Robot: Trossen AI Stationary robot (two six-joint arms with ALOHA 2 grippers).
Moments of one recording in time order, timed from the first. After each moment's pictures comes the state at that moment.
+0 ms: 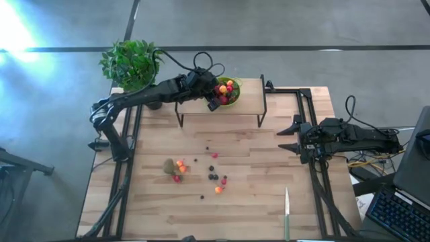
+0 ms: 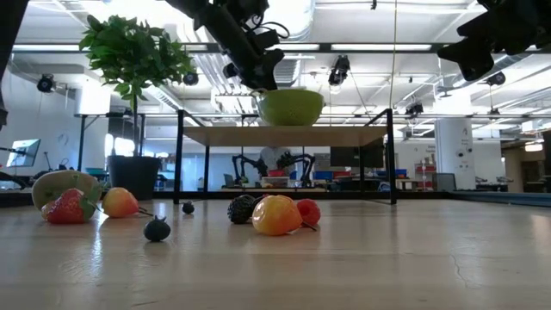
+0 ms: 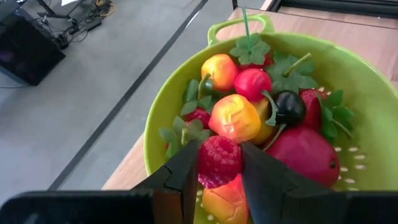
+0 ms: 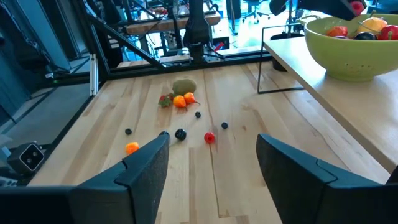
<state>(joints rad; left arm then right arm) 0.41 1.67 1.52 -0.45 -0.29 0.10 0.01 0.24 0.40 -0.39 -0.01 0.16</state>
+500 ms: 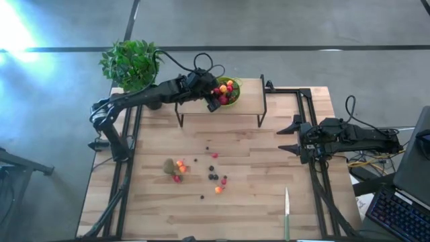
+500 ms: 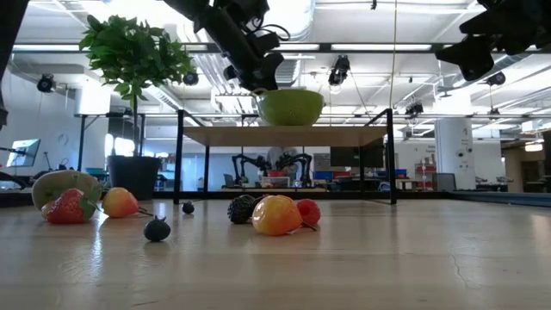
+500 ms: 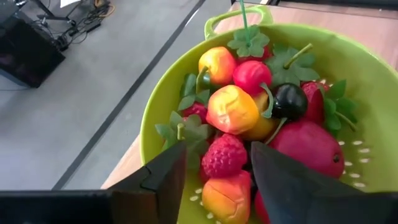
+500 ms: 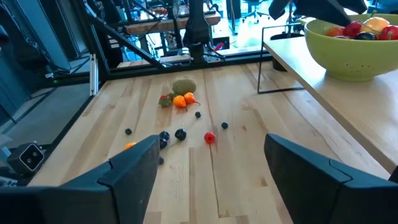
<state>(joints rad) 0.41 1.67 1.50 -0.44 -0.29 0.12 0.01 0.24 0.40 -0.39 -0.01 0.16</state>
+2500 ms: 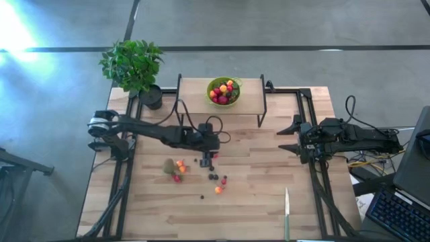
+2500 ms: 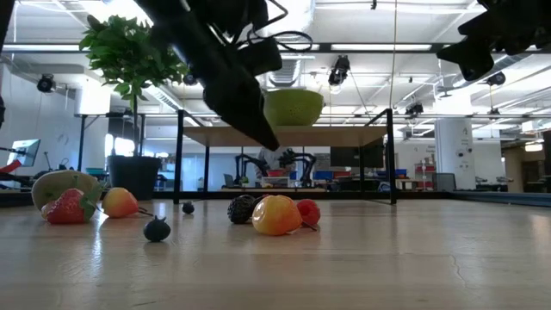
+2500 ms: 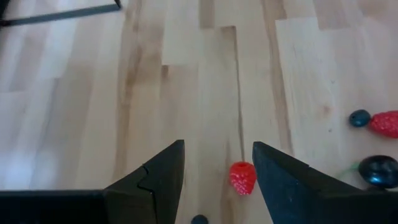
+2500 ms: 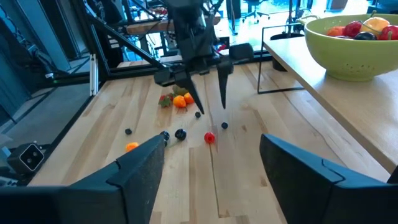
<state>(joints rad) -0.02 1.66 1.07 -0.21 -0.15 0.10 0.01 0.24 0.40 -0.39 -0.01 0.16</state>
